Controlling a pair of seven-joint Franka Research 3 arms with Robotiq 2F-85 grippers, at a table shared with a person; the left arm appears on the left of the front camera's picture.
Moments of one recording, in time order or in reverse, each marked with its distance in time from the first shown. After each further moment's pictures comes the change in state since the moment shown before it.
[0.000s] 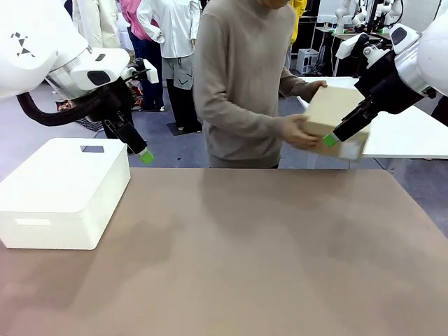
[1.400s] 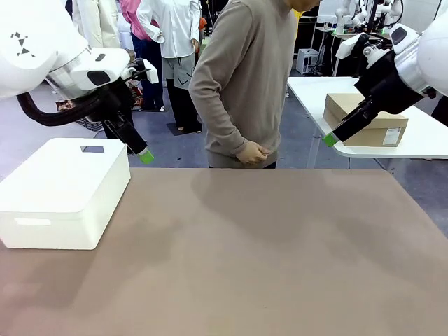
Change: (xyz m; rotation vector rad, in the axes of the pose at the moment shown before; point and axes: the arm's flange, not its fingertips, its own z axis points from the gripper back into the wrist) left arm 0.000 0.000 0.000 0.000 0.000 0.000; right arm 0.000 0.000 0.000 0.000 0.000 0.000
